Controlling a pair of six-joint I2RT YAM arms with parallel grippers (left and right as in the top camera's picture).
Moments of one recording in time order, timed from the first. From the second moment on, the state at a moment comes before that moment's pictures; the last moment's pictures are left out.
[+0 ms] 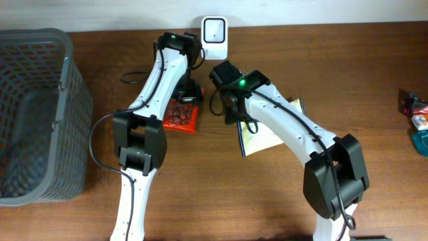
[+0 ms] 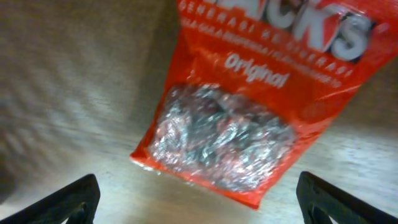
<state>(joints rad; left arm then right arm) -0.33 2.49 2.36 -1.63 -0.13 -0.48 0.55 1.99 1.67 -1.13 0.28 0.55</state>
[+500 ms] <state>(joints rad) -0.51 2.49 2.36 -1.38 0.35 -0.25 0.07 2.00 1.55 -1.13 -0.13 0.19</state>
